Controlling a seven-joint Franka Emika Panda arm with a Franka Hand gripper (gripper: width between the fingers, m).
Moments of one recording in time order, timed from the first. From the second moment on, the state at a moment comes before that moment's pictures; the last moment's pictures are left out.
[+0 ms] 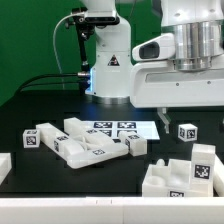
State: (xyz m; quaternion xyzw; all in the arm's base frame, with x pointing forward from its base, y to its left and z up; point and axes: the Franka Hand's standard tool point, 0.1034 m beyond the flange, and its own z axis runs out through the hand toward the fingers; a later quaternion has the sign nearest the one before) arm 0.576 0.103 0.087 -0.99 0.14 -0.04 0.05
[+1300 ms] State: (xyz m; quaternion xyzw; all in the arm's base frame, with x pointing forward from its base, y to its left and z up) arm 0.517 0.047 0.063 -0.95 0.00 0.31 -0.01
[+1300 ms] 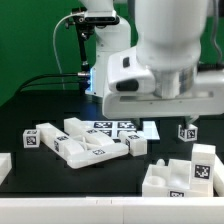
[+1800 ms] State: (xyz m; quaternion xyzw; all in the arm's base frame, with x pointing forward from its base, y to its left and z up) arm 0.501 0.036 0.055 -0.91 -0.01 0.40 -0.02
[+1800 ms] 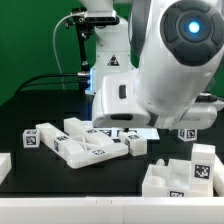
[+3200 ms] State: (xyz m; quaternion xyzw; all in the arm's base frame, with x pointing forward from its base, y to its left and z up) arm 0.458 0.027 0.026 -0.90 -0.05 0.42 -0.04
